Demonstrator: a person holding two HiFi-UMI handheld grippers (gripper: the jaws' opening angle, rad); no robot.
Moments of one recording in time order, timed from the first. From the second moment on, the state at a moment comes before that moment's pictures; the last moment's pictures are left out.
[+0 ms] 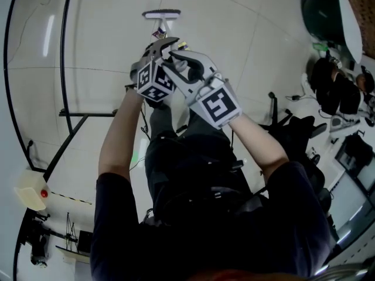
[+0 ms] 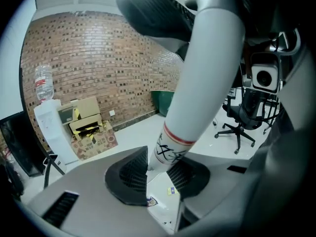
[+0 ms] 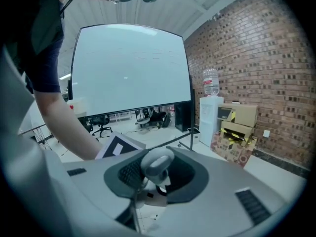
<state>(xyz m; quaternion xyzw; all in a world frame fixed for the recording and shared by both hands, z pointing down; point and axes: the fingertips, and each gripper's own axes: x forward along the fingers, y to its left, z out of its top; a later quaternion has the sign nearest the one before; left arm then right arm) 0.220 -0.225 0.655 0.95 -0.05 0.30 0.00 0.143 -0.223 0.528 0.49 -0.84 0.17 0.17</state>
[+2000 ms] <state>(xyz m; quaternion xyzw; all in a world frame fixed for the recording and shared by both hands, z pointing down) 0.100 -0.109 0.616 0.95 -0.05 0.30 0.00 0.023 -0.118 0.485 0.47 -0.85 0.18 0.16</state>
